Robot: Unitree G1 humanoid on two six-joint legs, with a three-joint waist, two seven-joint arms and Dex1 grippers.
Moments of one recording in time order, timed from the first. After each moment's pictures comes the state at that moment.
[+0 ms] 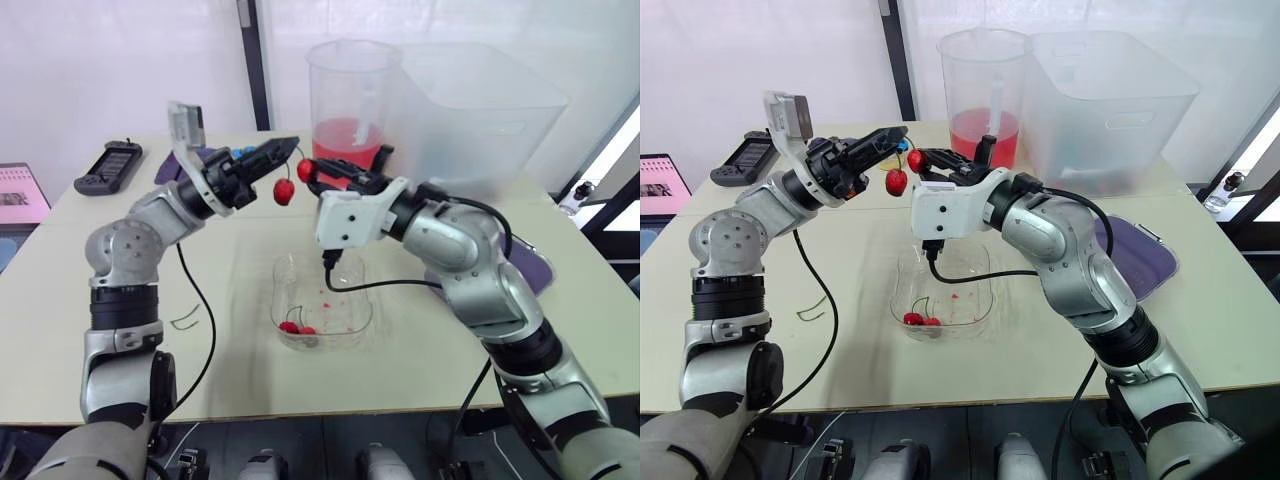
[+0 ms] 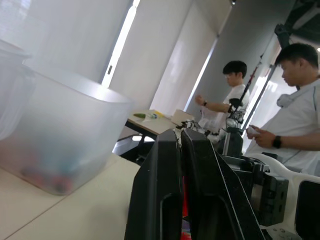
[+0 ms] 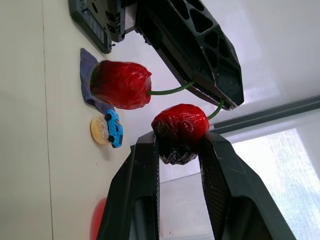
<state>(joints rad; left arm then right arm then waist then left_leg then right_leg) -0.91 0.43 0.25 0.13 -0.97 0.81 -0.87 -0.84 -0.51 0.34 -0.38 -0.49 0.21 0.64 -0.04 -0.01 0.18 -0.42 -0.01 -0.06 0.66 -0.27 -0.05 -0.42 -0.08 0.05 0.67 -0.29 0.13</state>
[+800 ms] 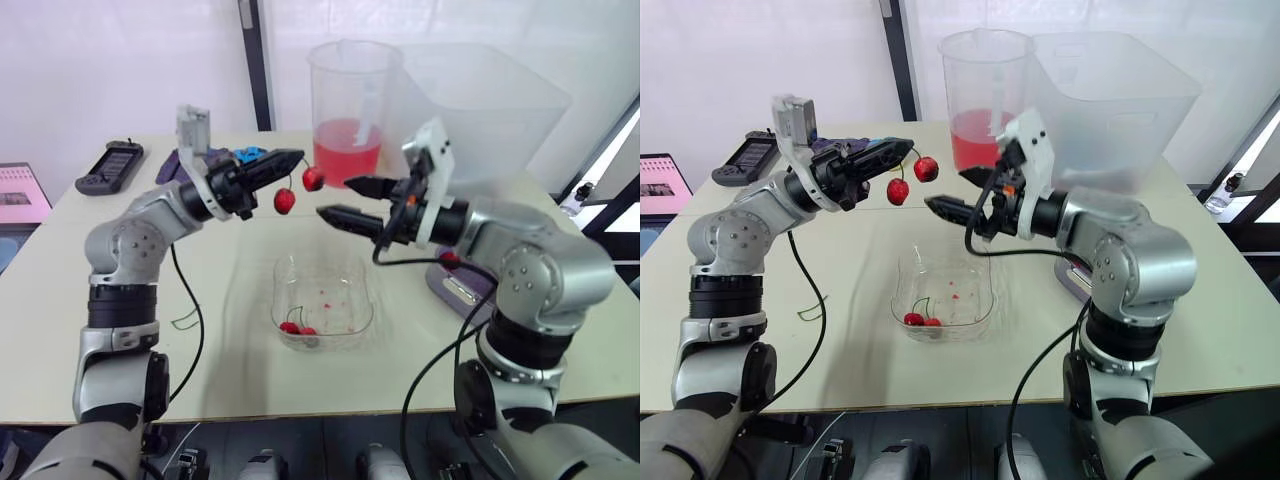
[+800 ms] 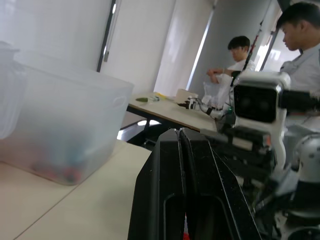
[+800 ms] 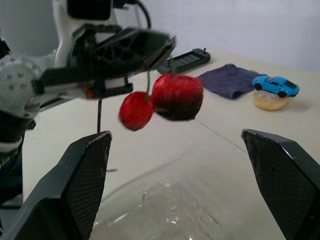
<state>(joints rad) -0.89 0.47 0.19 0.14 -0.86 0.74 -0.98 -0.92 -0.17 -0.25 -0.44 0.29 1.41 0.81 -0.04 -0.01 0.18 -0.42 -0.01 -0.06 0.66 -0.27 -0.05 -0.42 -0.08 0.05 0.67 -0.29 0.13</state>
